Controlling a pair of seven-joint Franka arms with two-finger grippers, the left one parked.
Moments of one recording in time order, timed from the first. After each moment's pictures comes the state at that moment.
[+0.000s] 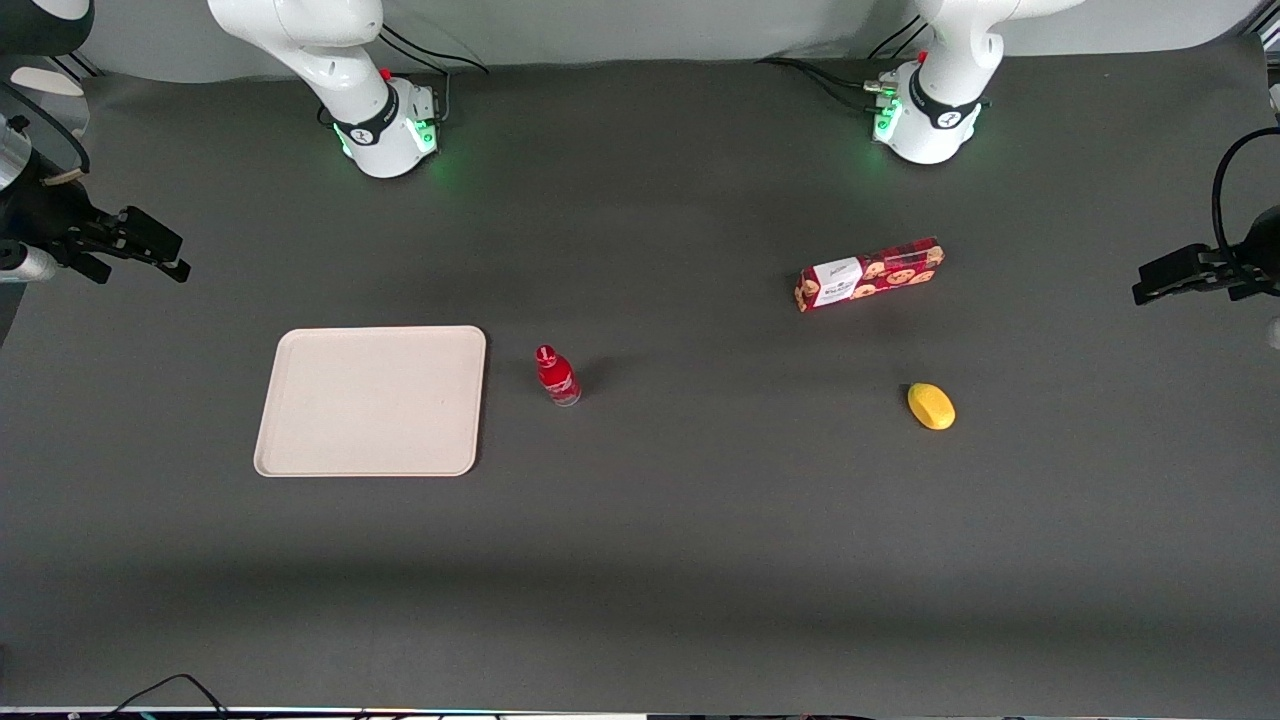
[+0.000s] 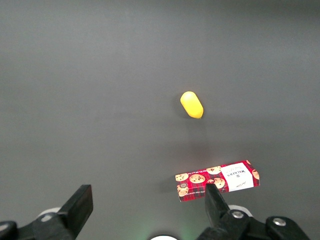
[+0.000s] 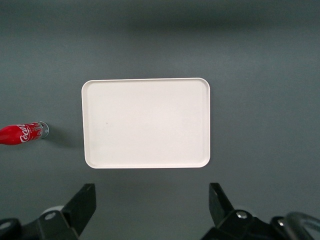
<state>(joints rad) -0.11 -0.21 0.06 -1.88 0.03 1.74 -0.02</state>
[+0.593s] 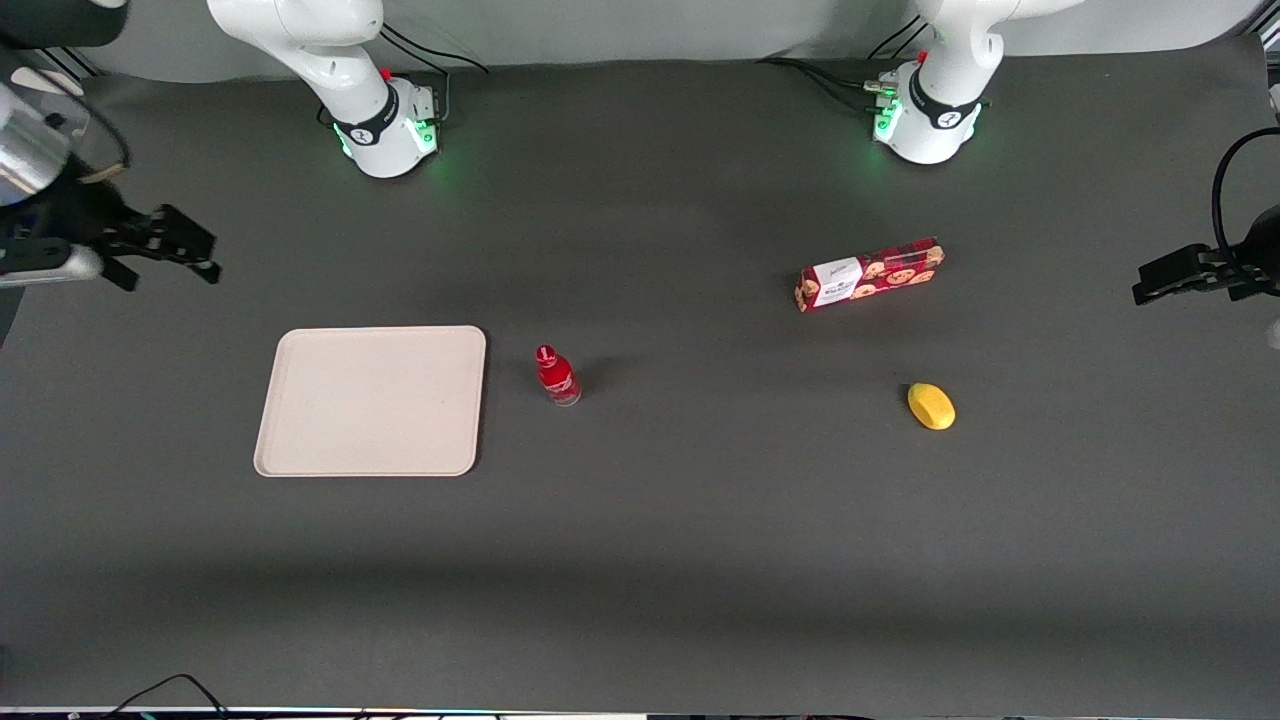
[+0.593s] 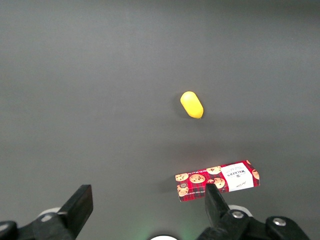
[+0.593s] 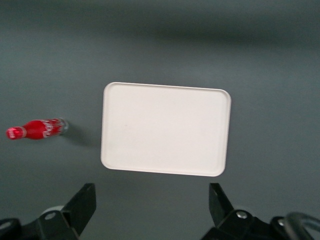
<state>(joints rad) -0.08 -0.17 0.14 -1.81 0.03 1.73 0.00</state>
